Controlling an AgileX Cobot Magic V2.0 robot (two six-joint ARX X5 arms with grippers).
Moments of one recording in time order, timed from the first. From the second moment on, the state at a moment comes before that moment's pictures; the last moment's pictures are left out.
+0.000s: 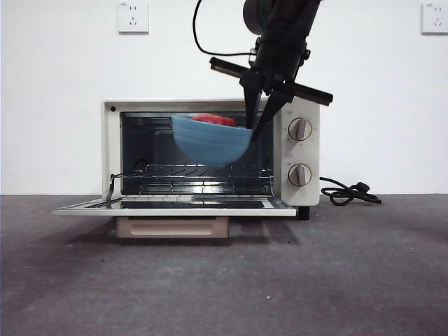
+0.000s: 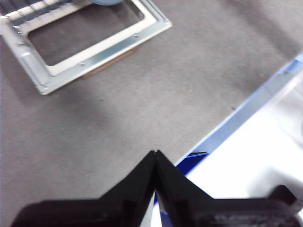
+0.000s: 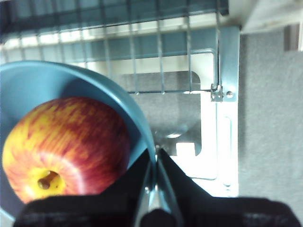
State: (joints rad) left arm -0.69 0.79 1.28 -1.32 0.05 -0.13; right arm 0.50 2.16 2.14 -1.22 -0.19 0.63
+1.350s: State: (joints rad) left arm -0.69 0.75 1.28 -1.32 -0.02 -0.13; right arm 0.45 2.19 2.14 -1.13 -0.09 0.81
